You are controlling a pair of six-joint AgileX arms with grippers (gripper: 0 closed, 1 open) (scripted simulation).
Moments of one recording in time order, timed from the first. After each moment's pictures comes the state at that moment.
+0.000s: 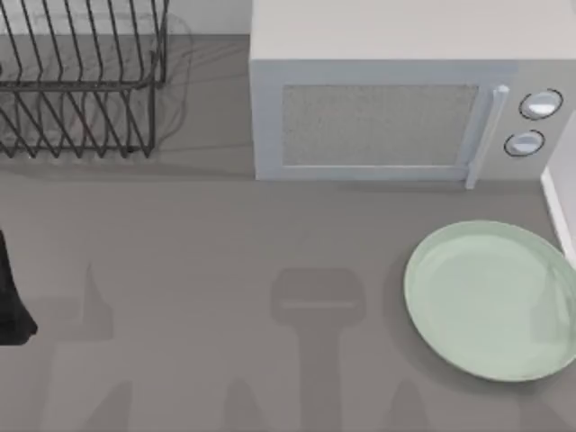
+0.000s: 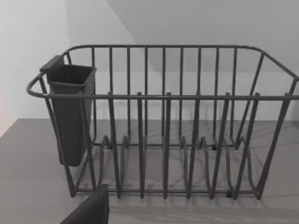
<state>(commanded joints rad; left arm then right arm) 0.00 0.00 0.00 0.00 0.00 0.00 0.00 0.01 0.01 -0.01 0.00 0.00</state>
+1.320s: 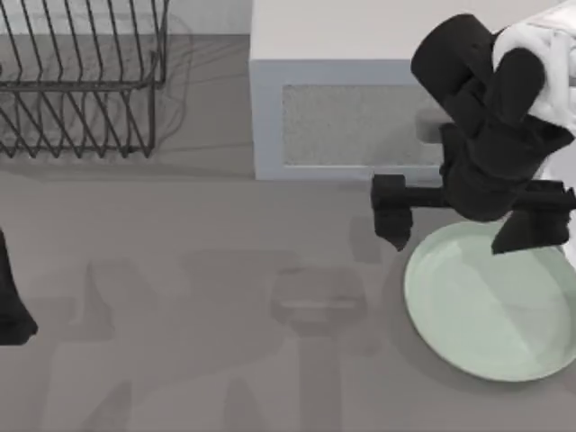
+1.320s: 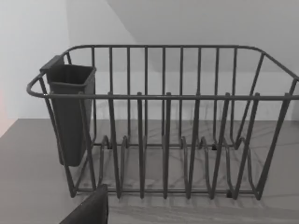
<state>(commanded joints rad) 0.00 0.00 0.00 0.00 0.00 0.00 0.53 1.80 1.38 -1.02 0.00 0.54</state>
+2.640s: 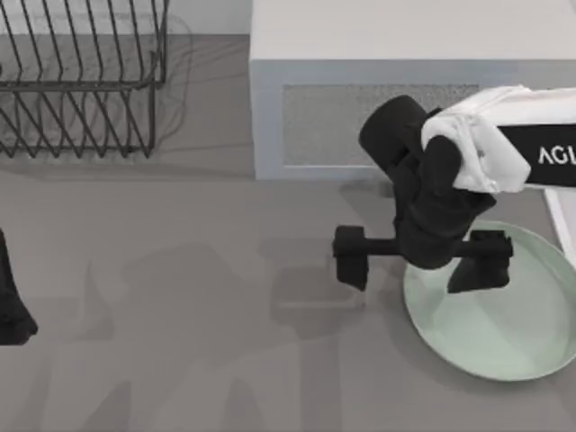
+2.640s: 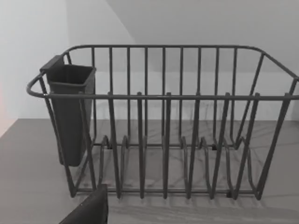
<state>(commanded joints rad) 0.00 0.00 0.00 0.00 0.00 0.00 0.58 2.10 1.28 -0.75 0.00 0.59</state>
